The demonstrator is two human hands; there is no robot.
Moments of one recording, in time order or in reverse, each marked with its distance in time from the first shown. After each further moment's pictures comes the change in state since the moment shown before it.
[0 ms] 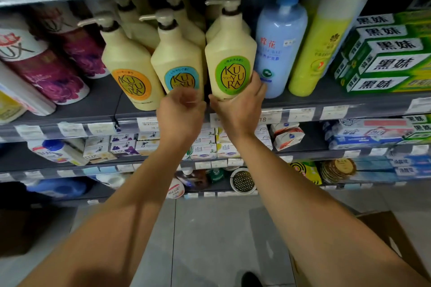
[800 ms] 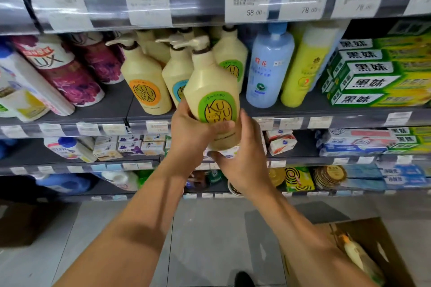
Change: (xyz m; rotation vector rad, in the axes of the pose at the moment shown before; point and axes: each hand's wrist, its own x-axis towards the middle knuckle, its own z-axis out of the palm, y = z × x) left_hand -0.047 0.036 -0.014 -0.494 -0.184 -0.124; right_hand -0.074 -0.024 -0.107 0.070 -0.442 -0.146
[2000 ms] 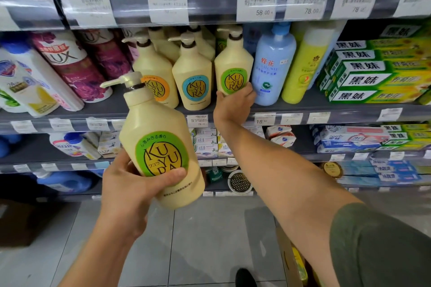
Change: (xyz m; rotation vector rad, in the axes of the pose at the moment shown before) left_hand -0.106 0.019 -0.105 -0.060 0.117 -0.050; right_hand 0.121 0.014 0.085 -0.085 0.488 0.441
